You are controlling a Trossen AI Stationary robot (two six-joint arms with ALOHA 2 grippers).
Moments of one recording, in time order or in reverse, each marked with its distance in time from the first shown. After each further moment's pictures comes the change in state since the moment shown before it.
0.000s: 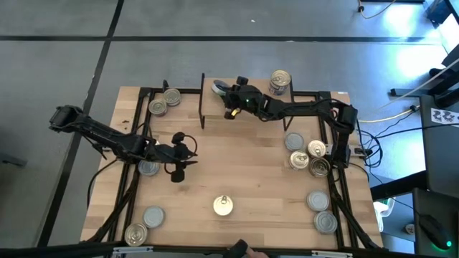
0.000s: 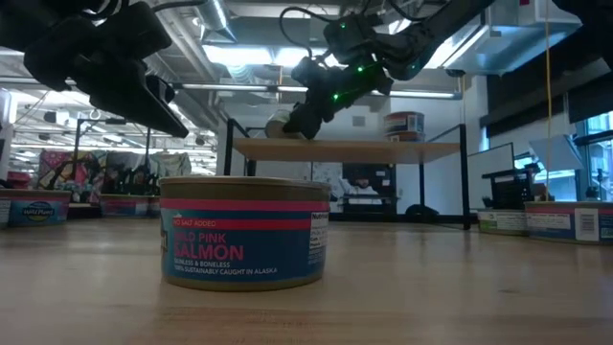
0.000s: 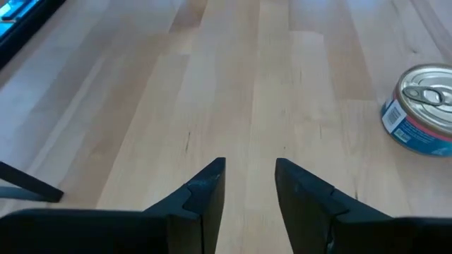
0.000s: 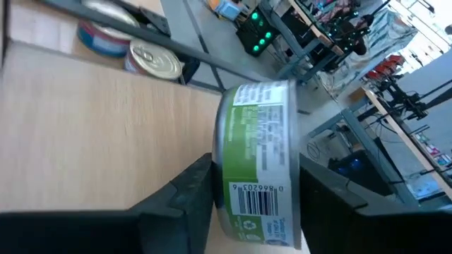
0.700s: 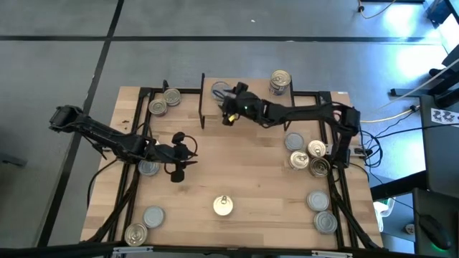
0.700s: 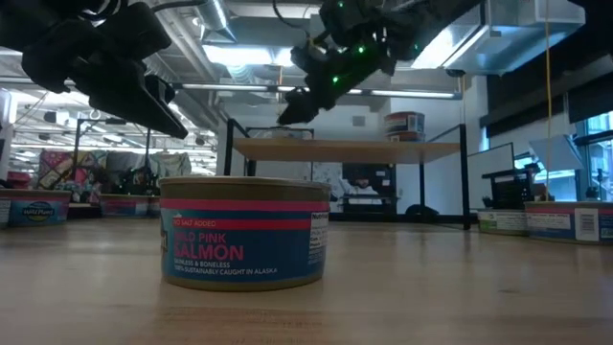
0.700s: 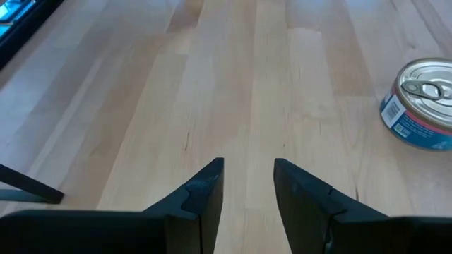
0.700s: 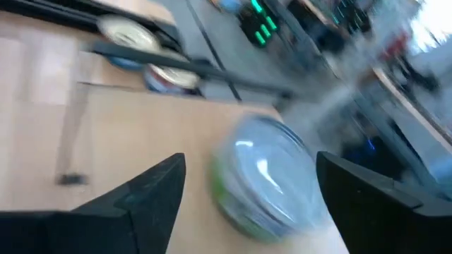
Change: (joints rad) left arm 0.000 0.000 0.000 -0.007 0.001 0.014; right arm 0.068 -0.050 0.036 -0.171 0.122 0.164
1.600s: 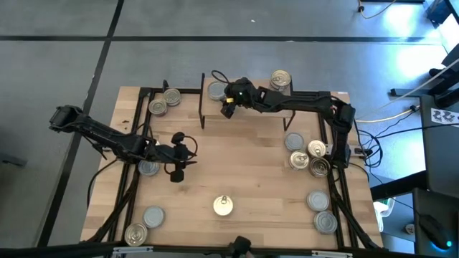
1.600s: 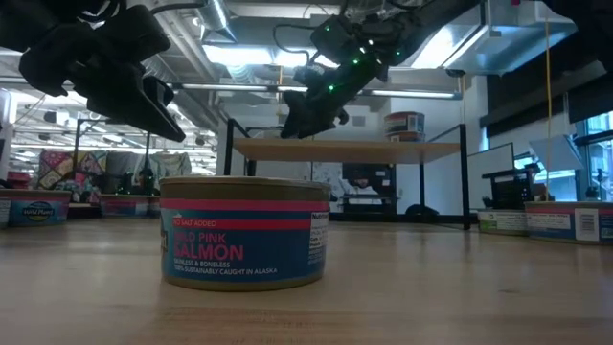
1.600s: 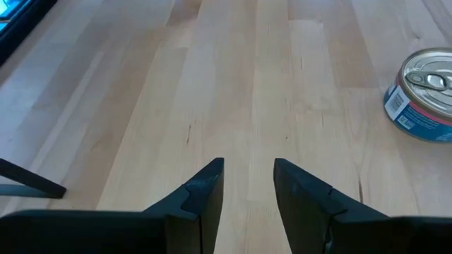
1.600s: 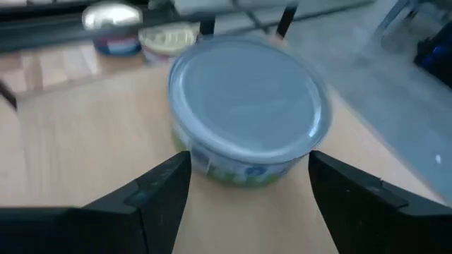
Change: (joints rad) left arm 0.000 0.000 0.001 -0.021 0.000 0.004; right arm -0.094 0.086 0.146 -0.217 -0.195 0.368
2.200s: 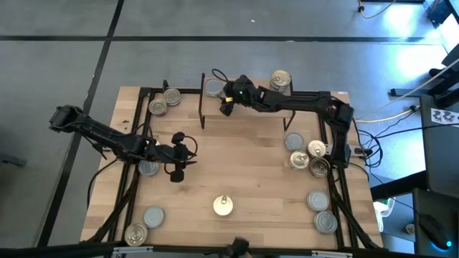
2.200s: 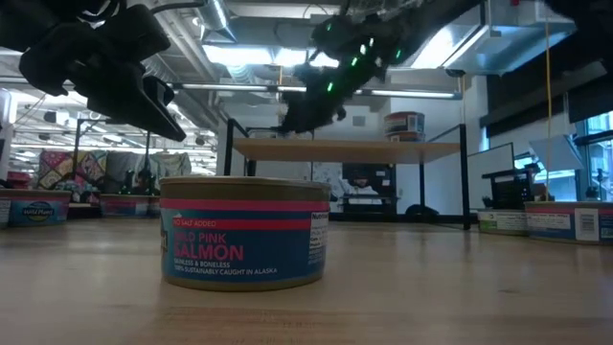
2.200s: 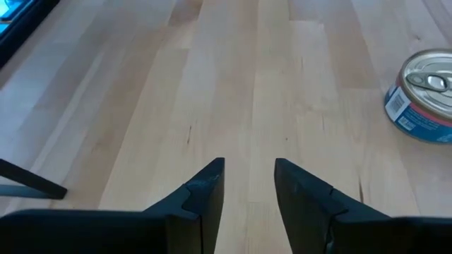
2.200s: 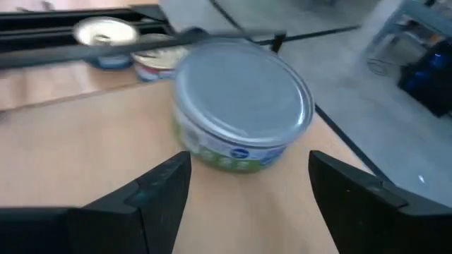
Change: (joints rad) left arm 0.000 0.000 0.000 0.003 0.000 0.000; right arm 0.008 -0.027 -0.002 0.014 -0.010 -0.055
